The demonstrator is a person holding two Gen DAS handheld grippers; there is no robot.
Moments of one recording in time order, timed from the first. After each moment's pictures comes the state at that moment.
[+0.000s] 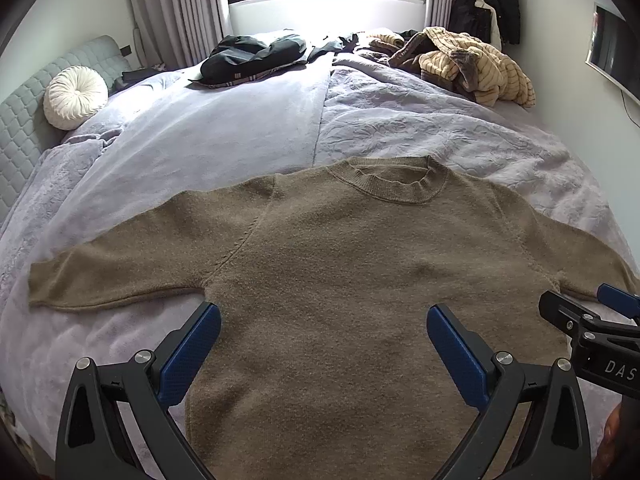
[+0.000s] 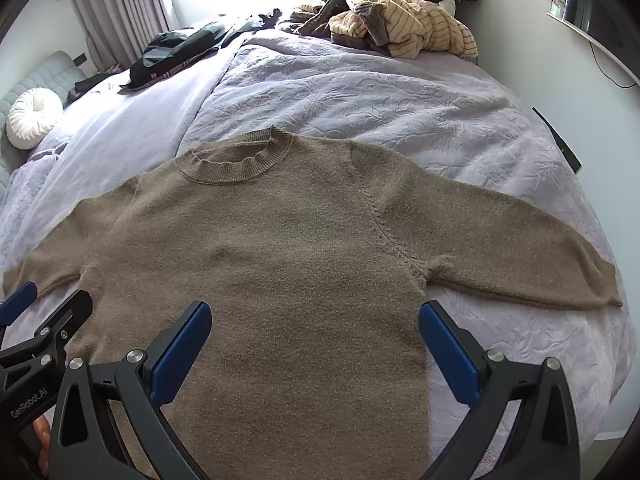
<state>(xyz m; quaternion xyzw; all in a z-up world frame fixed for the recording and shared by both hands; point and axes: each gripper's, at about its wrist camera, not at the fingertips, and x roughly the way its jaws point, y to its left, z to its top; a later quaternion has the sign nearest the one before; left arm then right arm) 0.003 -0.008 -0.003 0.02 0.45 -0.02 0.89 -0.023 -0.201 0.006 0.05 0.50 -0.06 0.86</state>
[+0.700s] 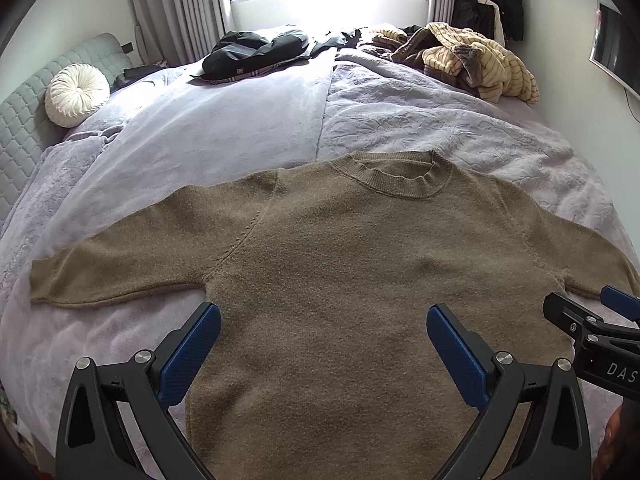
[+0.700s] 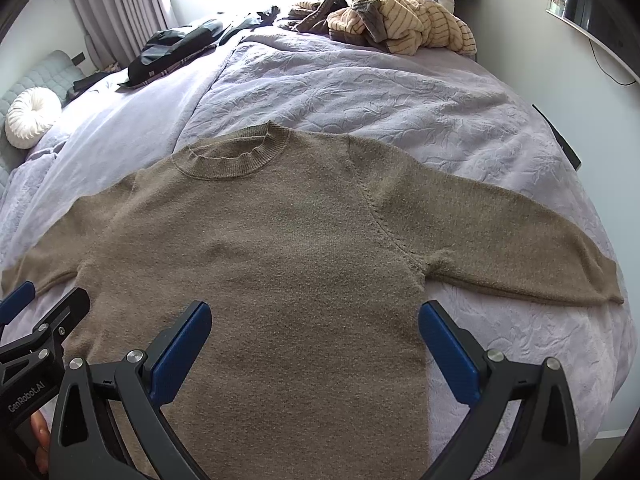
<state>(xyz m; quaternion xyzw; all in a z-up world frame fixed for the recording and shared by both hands) 0.003 -0.007 -0.008 0.03 0.46 -0.02 0.89 -0.026 -0.202 0.000 0.05 0.50 -0.06 0.86</state>
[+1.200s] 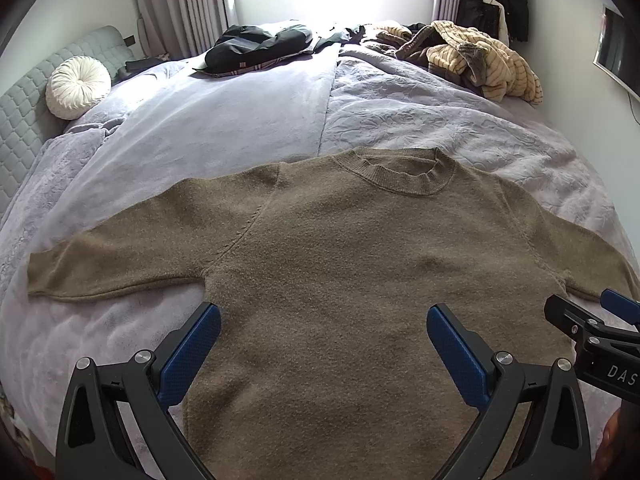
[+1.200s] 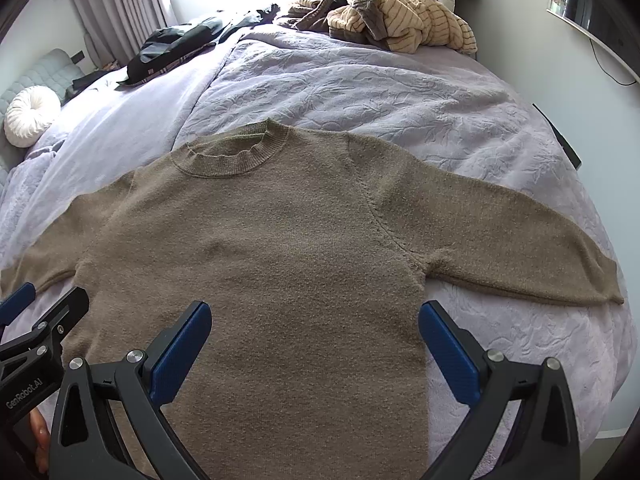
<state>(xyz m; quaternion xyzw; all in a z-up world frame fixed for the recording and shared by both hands) 0.005 -0.004 -0.013 0.02 0.47 -0.01 0.88 -0.024 -0.202 -0.003 0.05 0.50 -0.06 0.86</state>
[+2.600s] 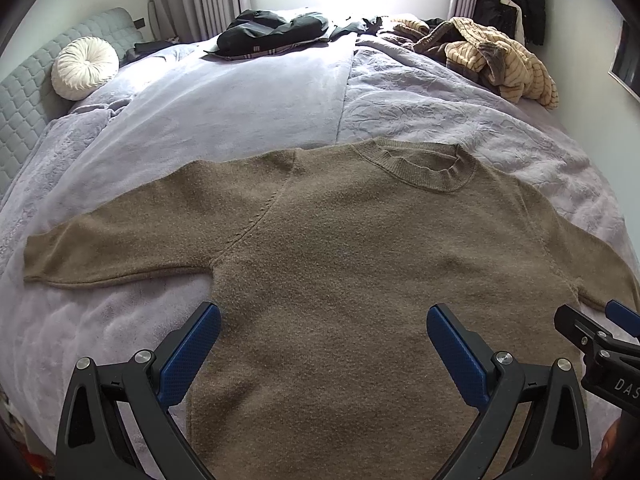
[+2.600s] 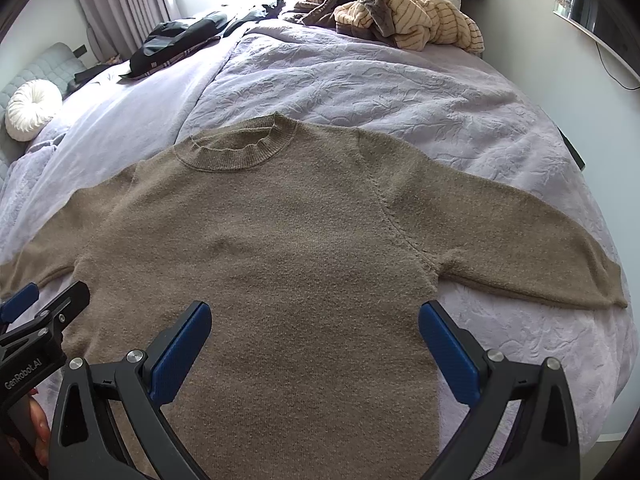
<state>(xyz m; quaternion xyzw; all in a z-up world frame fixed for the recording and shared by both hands) 0.016 0.011 -0.024 0.00 0.48 0.00 0.88 -0.017 -0.192 -0.009 0.05 0.51 -0.06 0.86</state>
